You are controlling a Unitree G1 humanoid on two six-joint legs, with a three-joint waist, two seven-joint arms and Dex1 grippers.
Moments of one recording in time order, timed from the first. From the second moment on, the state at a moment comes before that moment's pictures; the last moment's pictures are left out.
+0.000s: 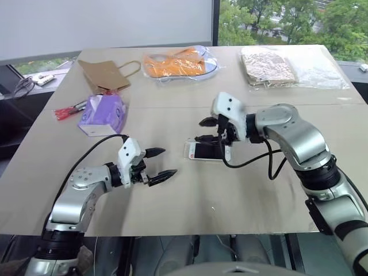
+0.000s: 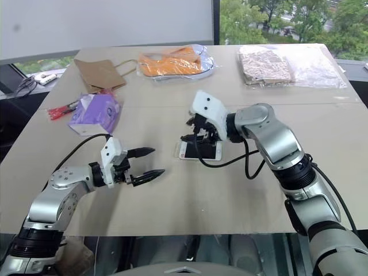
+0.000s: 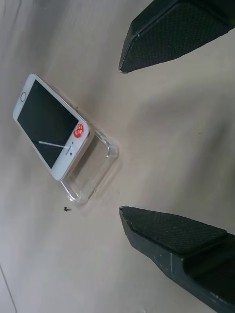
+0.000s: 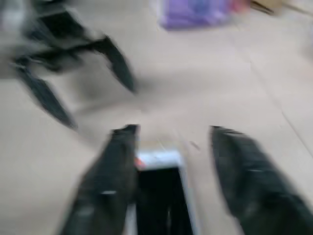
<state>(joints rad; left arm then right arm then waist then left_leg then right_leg) -0.08 0.70 0.08 -0.13 -0.43 0.32 -1.04 -0.82 -0.40 0.38 -0.20 0.17 0.86 0.98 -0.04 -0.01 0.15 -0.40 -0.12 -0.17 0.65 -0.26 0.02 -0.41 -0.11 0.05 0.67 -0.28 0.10</state>
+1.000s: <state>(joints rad) -0.12 0.72 0.08 -0.09 -0.40 0.28 -1.07 -0.81 -0.30 0.64 0.25 -0.19 0.28 0.94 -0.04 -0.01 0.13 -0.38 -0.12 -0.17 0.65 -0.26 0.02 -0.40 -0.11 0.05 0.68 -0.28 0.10</state>
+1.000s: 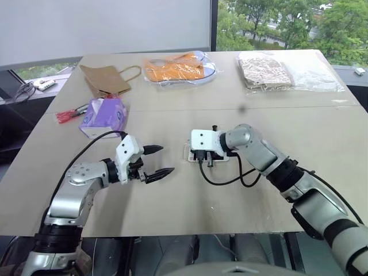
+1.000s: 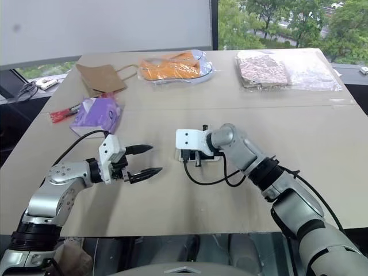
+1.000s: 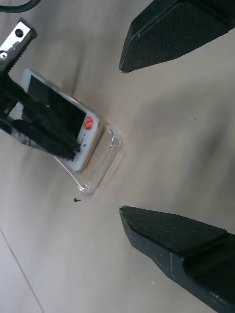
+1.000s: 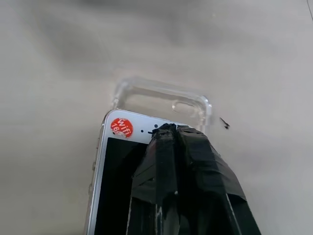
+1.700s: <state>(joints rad) -0.11 0.72 0.07 -0.06 -0.39 0.28 -1.07 -0.71 -0.27 0.39 0.20 -0.09 0.45 0.90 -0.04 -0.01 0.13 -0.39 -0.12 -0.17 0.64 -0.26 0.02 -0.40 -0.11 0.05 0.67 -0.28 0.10</state>
